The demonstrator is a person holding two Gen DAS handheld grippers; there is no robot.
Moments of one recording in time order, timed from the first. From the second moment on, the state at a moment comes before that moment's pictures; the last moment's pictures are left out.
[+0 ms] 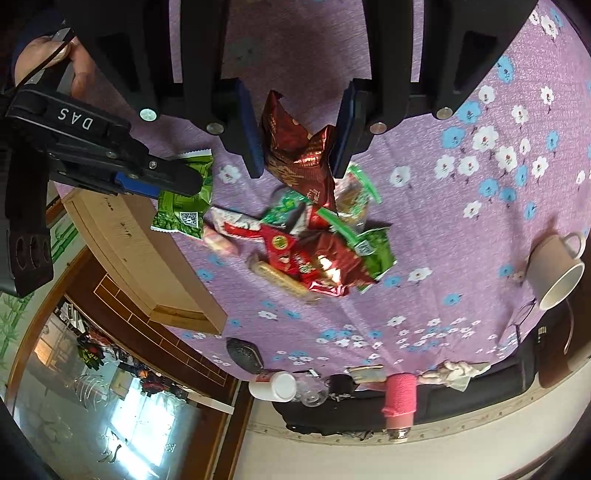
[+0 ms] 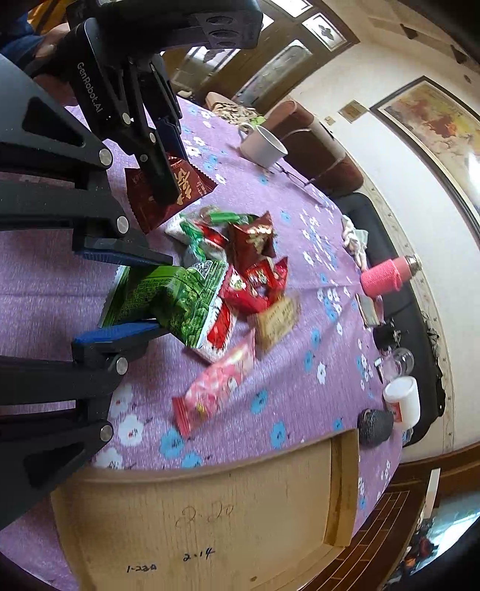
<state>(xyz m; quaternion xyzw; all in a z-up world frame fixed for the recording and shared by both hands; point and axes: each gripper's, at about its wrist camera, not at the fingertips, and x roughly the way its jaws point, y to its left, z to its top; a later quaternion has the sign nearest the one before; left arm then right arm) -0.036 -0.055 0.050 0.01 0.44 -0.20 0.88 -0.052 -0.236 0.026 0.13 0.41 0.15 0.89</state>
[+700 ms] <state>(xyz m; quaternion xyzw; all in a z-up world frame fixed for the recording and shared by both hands) -0.006 -0.170 0.087 0.03 0.41 -0.29 0.86 -0.053 -0.356 0.054 0.21 0.37 0.07 0.90</state>
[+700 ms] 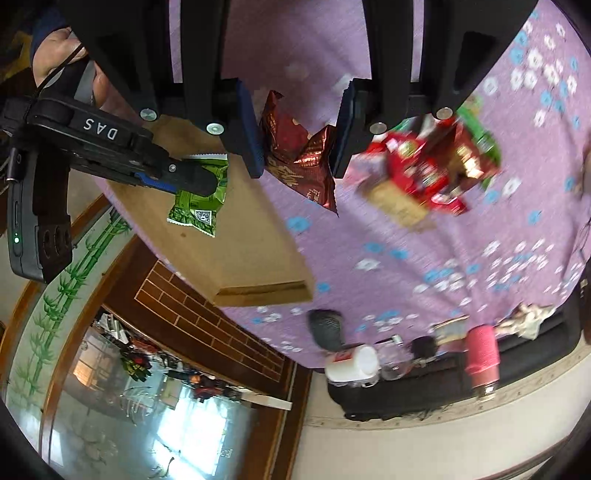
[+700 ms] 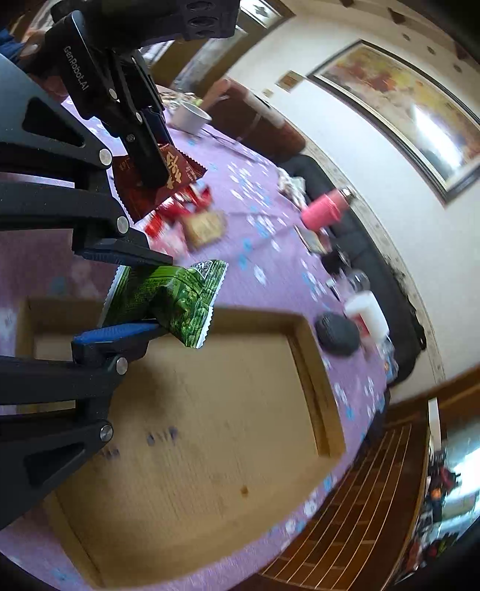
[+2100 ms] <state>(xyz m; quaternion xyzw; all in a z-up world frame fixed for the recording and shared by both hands) 0.042 -0.268 0.055 0.01 0.45 -0.32 0.83 -0.023 -0.448 0.050 0.25 0.39 -0.03 0.88</state>
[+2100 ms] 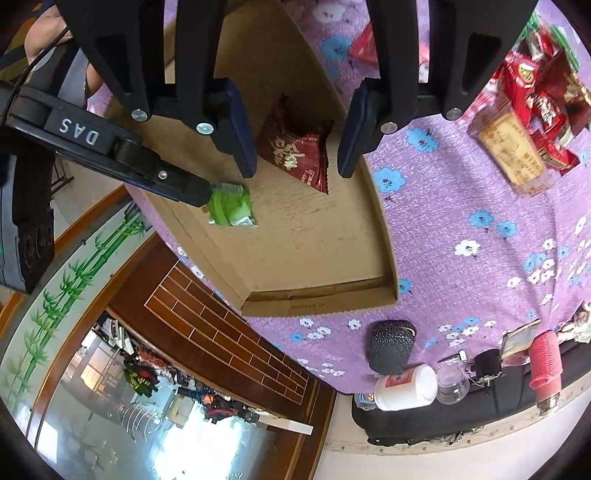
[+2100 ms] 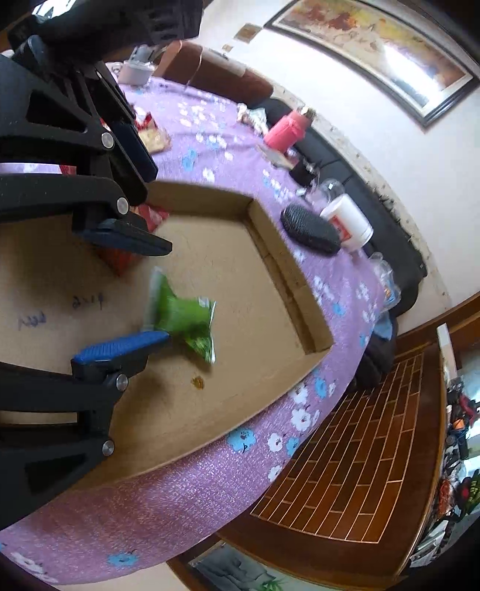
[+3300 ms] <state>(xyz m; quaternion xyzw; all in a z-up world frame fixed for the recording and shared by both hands) 0.022 -0.001 0.032 -0.11 0.45 -0.21 0.86 0.036 -0.238 0.027 -0.01 0.51 0.04 0.86</state>
